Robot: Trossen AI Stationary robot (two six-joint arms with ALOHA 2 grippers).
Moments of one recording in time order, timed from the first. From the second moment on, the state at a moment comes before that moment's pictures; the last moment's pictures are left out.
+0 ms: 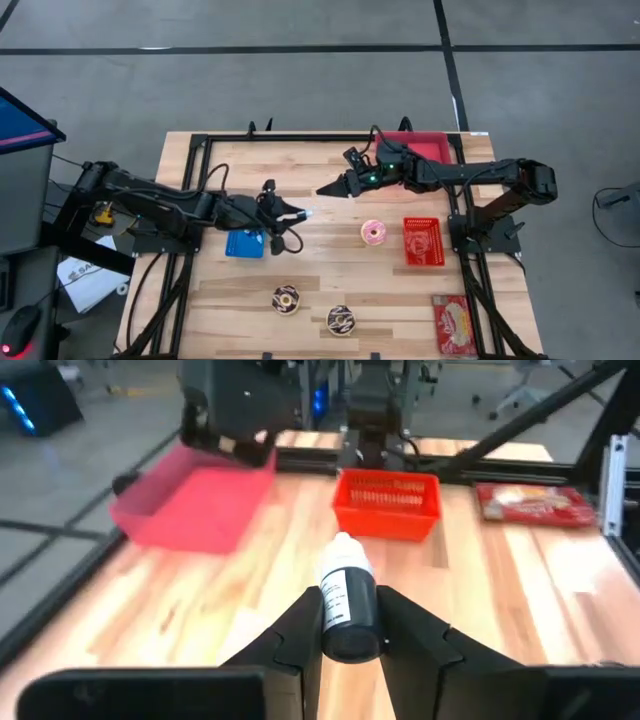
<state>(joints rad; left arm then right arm) -0.22 1.20 0.87 -0.05 -0.42 -0.13 -0.17 1.46 1.03 0.33 -0.39 1.07</state>
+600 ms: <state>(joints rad) -0.33 0.99 0.87 -0.96 -0.44 -0.82 -0.17 1.46 1.03 0.28 -0.42 1.06</state>
